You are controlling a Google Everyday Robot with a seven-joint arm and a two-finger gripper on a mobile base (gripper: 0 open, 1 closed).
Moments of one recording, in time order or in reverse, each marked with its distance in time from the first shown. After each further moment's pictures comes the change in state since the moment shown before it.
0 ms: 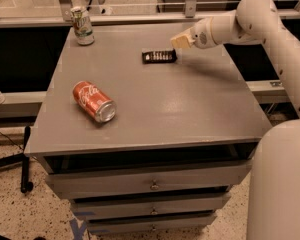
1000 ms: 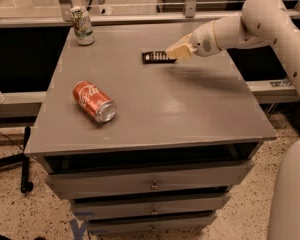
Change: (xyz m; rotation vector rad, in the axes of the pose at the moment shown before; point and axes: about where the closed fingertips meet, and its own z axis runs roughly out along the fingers) arm 0.008 0.069 -0.023 -0.178 0.037 -0.086
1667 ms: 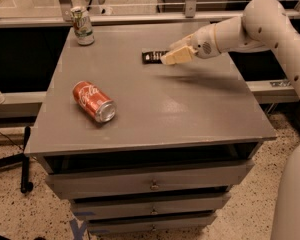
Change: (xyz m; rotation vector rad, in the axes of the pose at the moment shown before) arm 0.004 -0.001 0.002 0.003 -0.033 0.014
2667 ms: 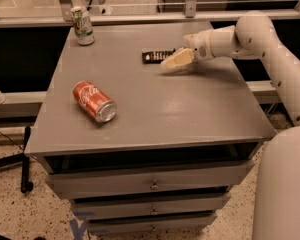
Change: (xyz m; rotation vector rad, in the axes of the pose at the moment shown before) arm 0.018 -0.054 0.026 0.083 -0.065 0.006
